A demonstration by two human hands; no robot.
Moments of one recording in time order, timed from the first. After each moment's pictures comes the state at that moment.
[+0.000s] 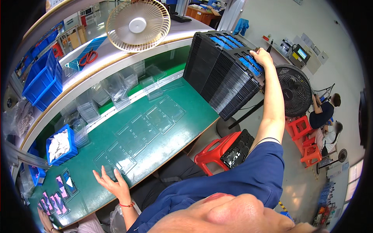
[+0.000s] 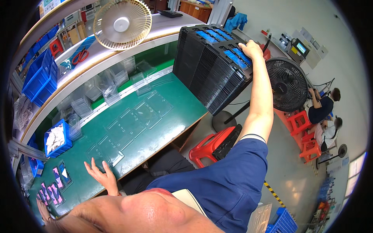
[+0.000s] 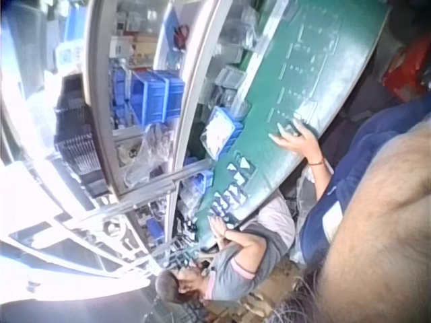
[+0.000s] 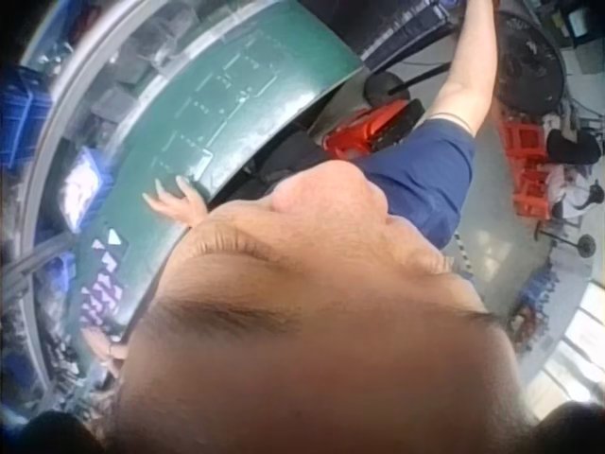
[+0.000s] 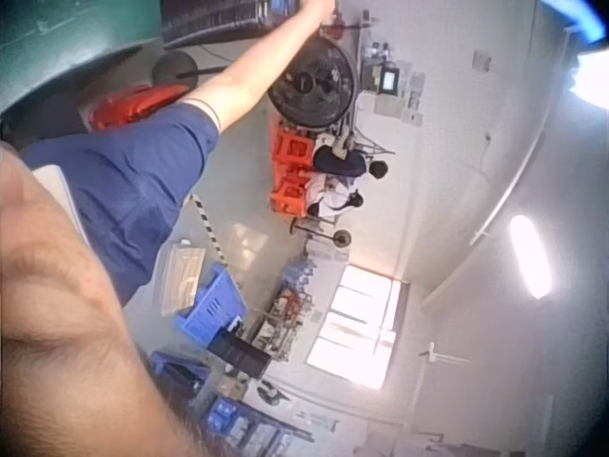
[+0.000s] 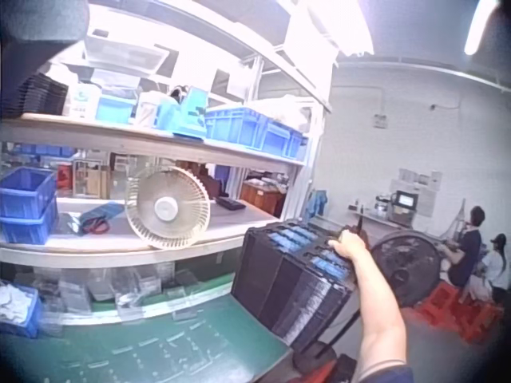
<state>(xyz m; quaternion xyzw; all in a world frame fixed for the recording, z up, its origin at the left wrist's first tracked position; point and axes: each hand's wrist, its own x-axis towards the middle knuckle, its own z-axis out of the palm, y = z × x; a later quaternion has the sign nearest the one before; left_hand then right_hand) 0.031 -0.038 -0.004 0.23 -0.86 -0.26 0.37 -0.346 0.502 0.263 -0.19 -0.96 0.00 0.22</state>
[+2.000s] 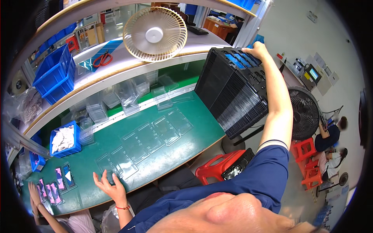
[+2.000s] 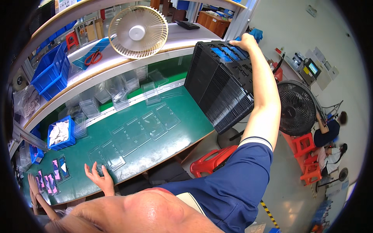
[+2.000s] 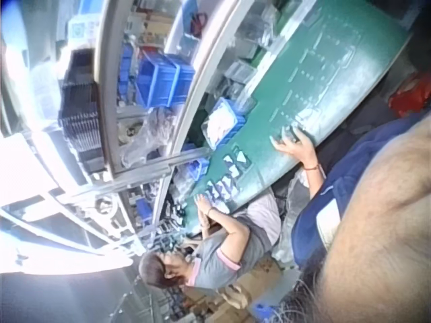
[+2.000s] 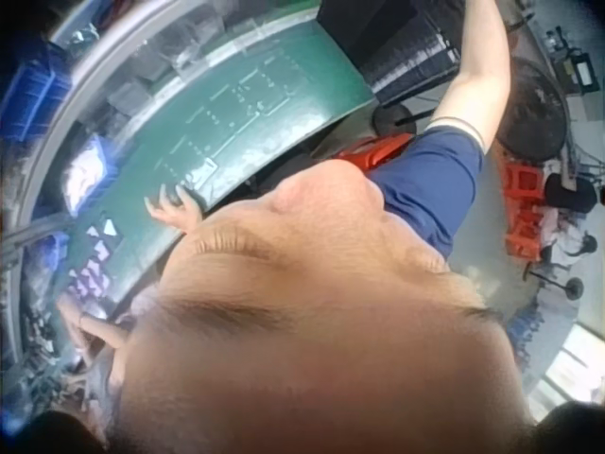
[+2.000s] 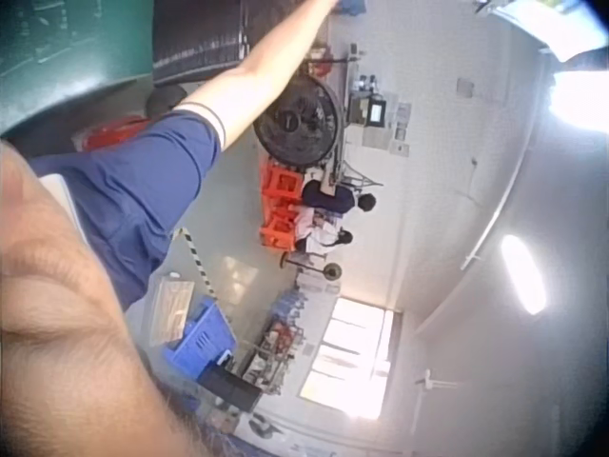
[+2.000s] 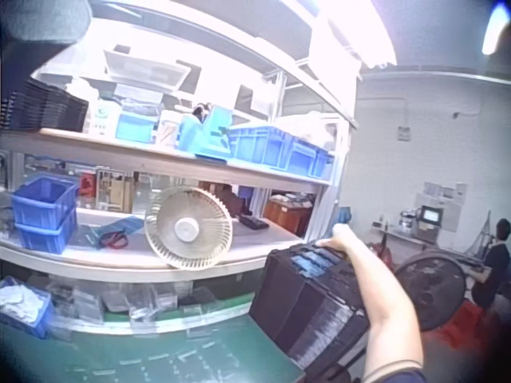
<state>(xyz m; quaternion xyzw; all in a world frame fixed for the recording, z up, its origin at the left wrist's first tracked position) 0.034 -0.041 -0.010 0.27 -0.83 -0.27 0.41 -0.437 0.433 0.320 -0.01 -0.98 -0.02 0.19</state>
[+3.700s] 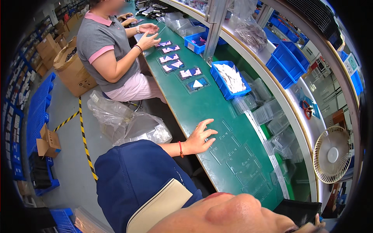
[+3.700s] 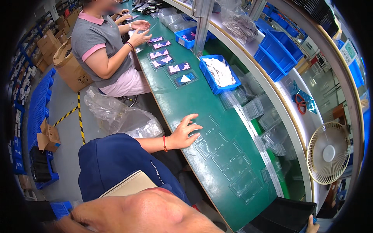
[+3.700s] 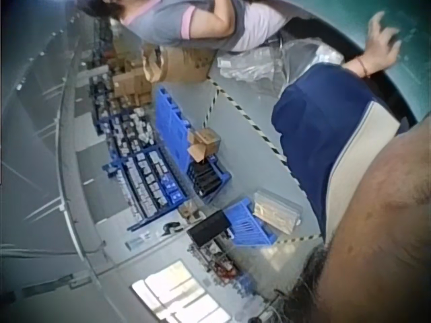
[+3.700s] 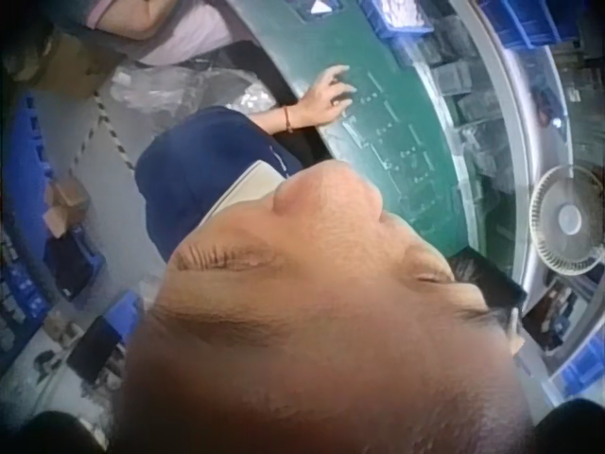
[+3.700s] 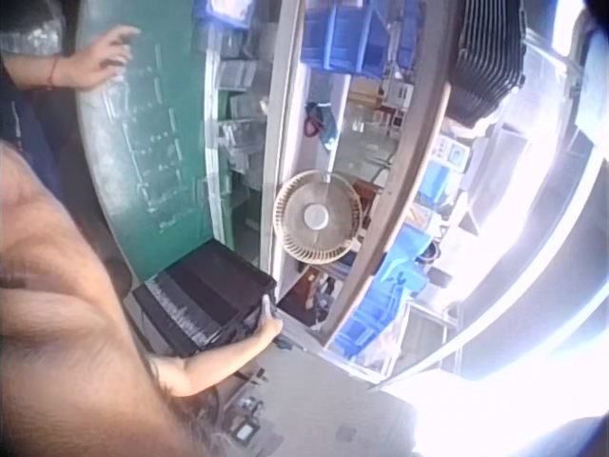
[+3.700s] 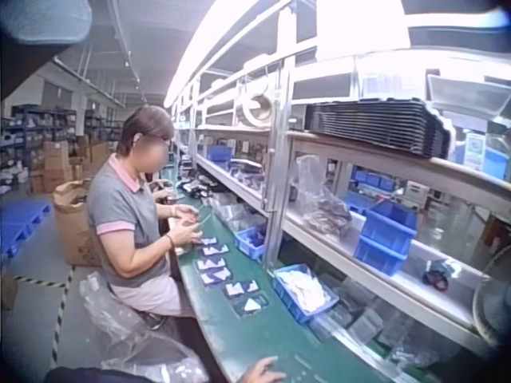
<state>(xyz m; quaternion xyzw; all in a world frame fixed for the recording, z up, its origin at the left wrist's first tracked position) 0.041 -0.034 -0.011 0.30 -0.78 -0.28 0.46 -0.460 0.377 0.295 0.02 -0.99 0.09 0.08</state>
